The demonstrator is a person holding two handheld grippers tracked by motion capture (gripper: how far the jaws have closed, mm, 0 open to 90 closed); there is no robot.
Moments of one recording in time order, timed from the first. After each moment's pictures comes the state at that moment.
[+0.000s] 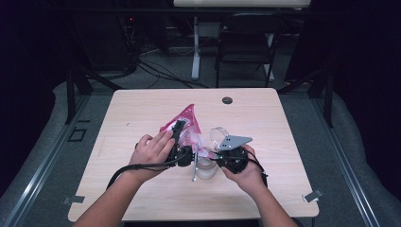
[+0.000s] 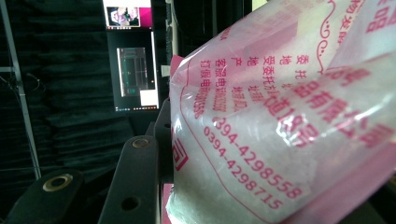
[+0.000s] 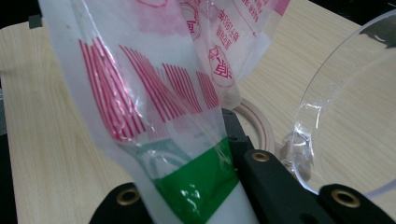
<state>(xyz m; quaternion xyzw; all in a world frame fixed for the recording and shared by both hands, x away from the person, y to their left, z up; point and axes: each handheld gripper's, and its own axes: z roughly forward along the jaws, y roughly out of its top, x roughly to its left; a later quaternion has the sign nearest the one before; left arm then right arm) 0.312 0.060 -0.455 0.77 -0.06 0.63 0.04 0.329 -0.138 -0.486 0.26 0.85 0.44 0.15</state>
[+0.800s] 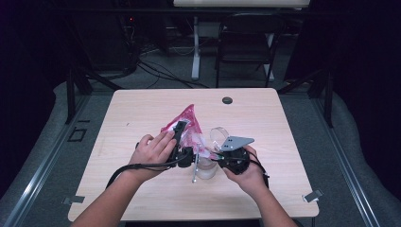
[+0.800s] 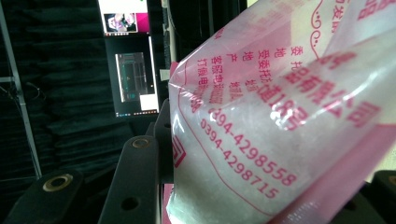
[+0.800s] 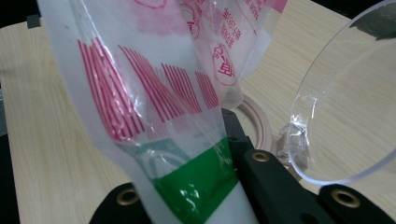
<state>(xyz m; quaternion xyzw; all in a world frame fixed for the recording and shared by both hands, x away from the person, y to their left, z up) 0.310 0.058 -0.455 0.78 -0.08 0.63 0.03 0.326 -0.142 -0.486 0.27 0.85 0.43 0.15</state>
